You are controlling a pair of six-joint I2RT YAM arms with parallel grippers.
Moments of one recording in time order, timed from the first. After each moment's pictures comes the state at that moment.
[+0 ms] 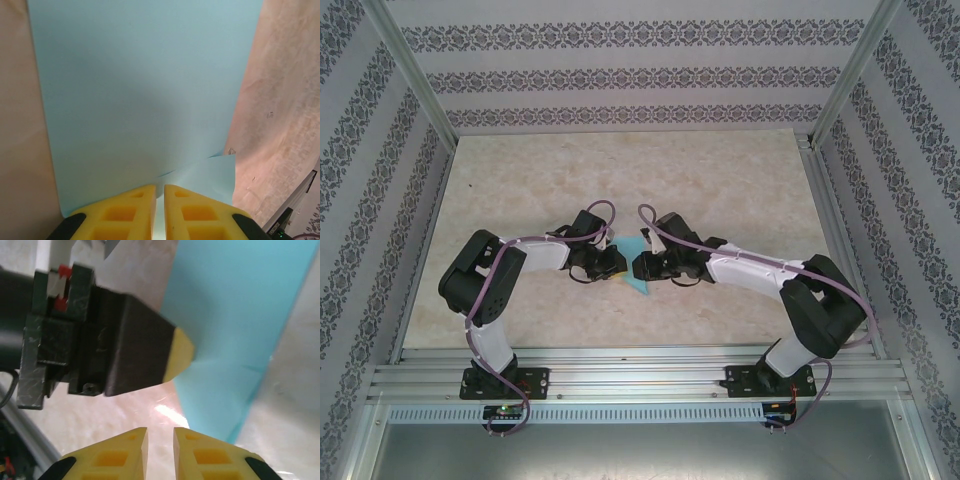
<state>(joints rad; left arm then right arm) -0.52 1.82 0.89 -0.14 0.54 -0.83 0.75 1.58 0.88 -0.22 -0.36 0.57</state>
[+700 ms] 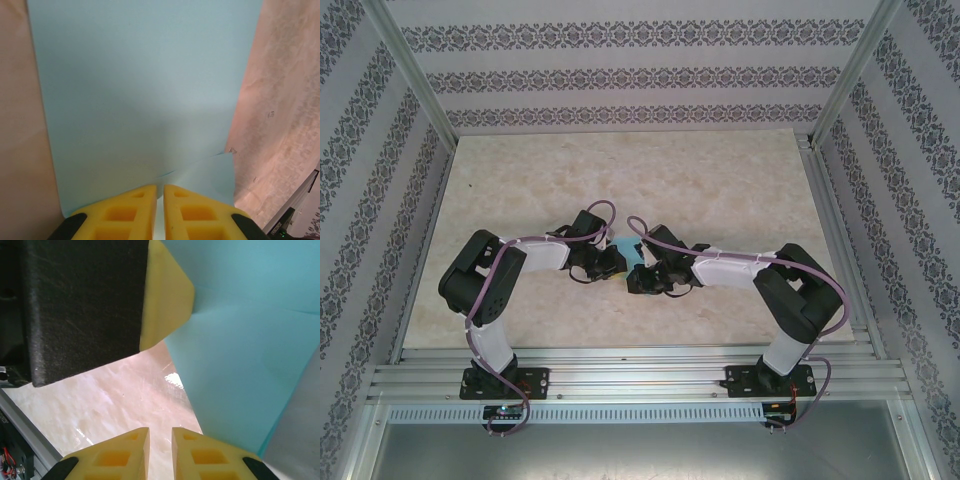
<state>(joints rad) -0.52 1.82 0.89 -0.14 0.54 -0.82 0.77 1.70 0.87 -0.21 -0.41 0.65</state>
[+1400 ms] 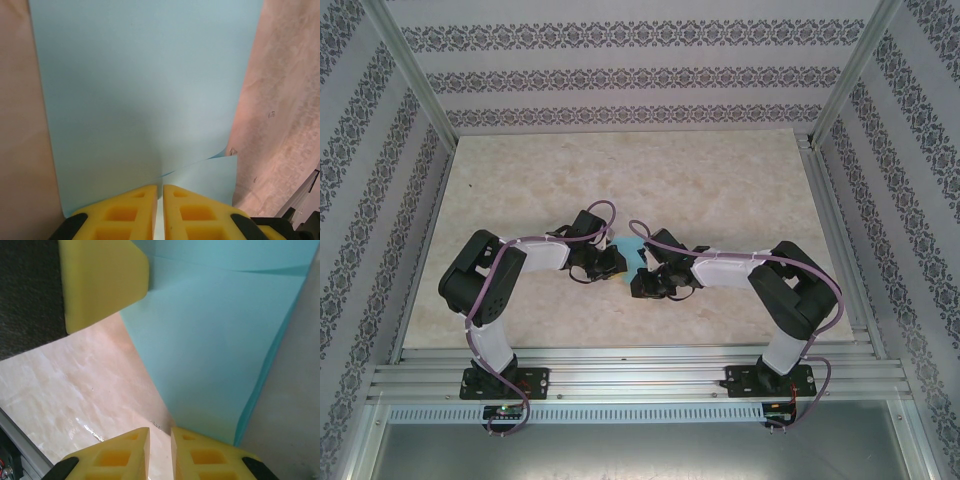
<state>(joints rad) -0.52 1.82 0.89 -0.14 0.54 -0.82 0.76 1.73 0.84 -0.20 -0.42 0.66</state>
